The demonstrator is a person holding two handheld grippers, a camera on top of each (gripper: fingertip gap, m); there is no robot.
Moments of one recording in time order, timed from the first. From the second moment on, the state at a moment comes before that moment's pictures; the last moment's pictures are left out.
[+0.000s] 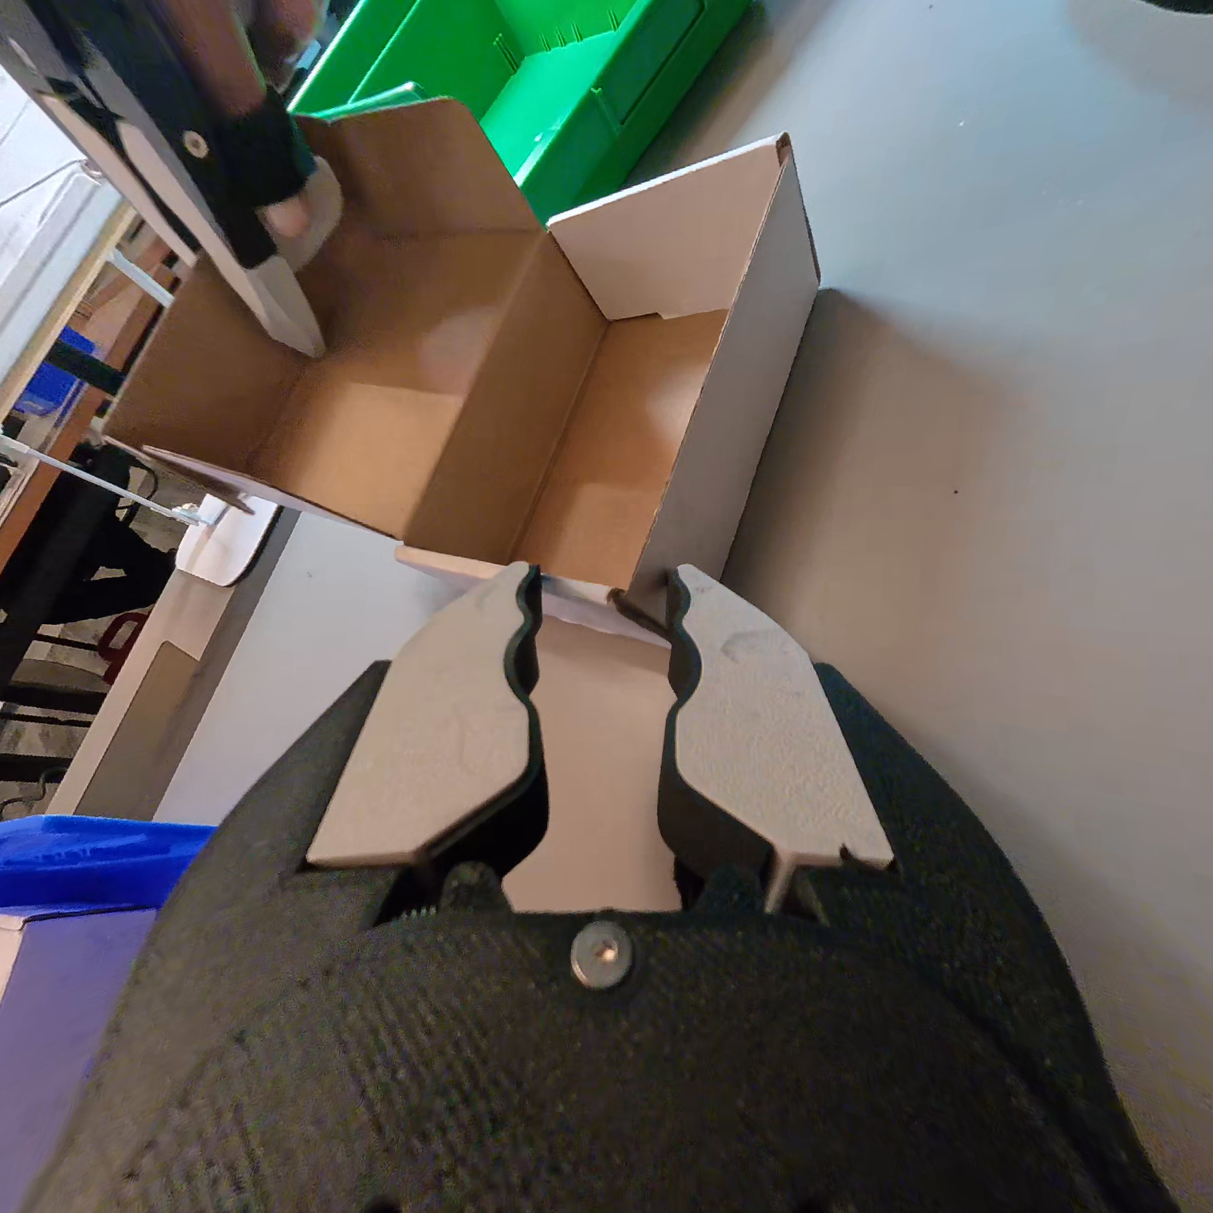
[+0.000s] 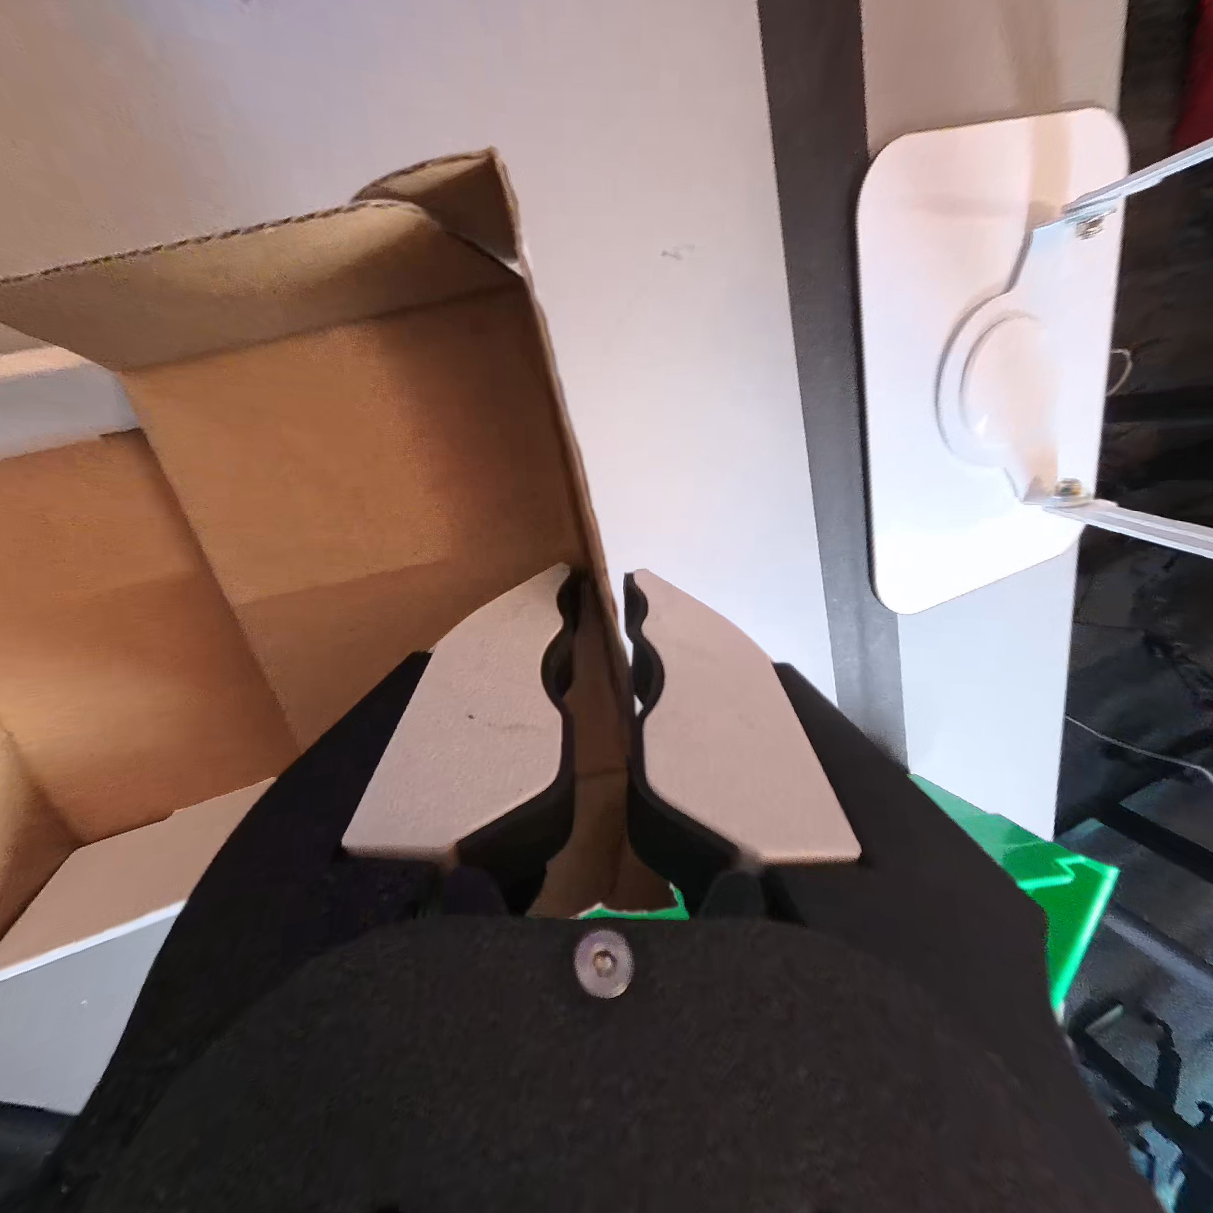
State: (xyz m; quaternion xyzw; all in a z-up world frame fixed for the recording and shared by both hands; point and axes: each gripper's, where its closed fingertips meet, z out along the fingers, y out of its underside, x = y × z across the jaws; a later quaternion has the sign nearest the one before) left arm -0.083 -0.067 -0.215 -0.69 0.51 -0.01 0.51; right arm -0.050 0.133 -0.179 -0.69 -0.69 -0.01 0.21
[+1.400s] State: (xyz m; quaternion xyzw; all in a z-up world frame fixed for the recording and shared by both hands) left arm -0.278 -0.013 -0.132 -0.82 0.28 0.00 0.49; right arm 0.006 -0.053 -0.219 -0.48 -0.78 0.05 0.40
